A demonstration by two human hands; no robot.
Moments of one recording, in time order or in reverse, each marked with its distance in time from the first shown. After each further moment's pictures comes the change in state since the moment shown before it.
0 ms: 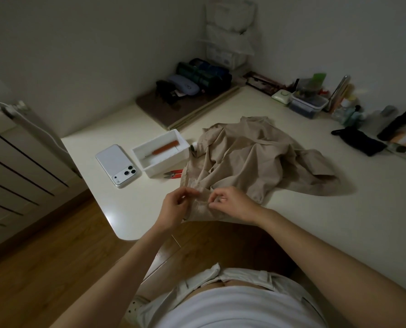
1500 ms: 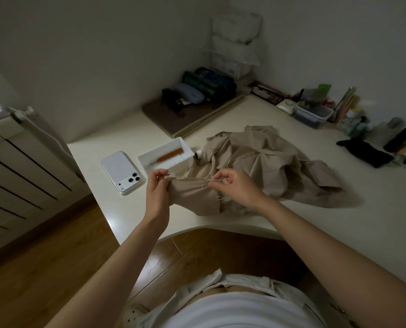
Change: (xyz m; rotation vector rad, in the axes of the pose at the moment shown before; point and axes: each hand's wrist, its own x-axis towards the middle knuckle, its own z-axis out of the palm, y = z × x) left_hand 0.010 0.054 -0.024 -0.474 0.412 -0.093; right_hand 0.018 -0.037 -0.033 0.186 0.154 -0.076
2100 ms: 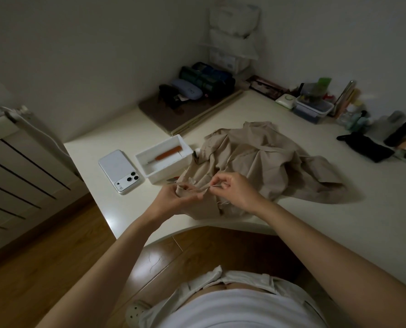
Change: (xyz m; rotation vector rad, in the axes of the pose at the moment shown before) left_hand 0.002 0.003 -0.008 0.438 -0.548 -0.025; right_hand -0.002 0.007 0.007 -0.079 -0.014 -0.026
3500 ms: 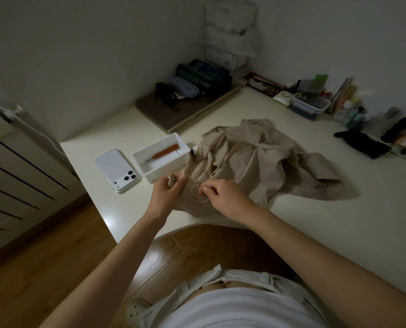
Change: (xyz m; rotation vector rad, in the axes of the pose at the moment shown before) left_hand 0.004 0.001 0.012 -0.164 0.322 0.020; right_hand -0.009 -0.010 0.020 -0.183 0.013 -0.018
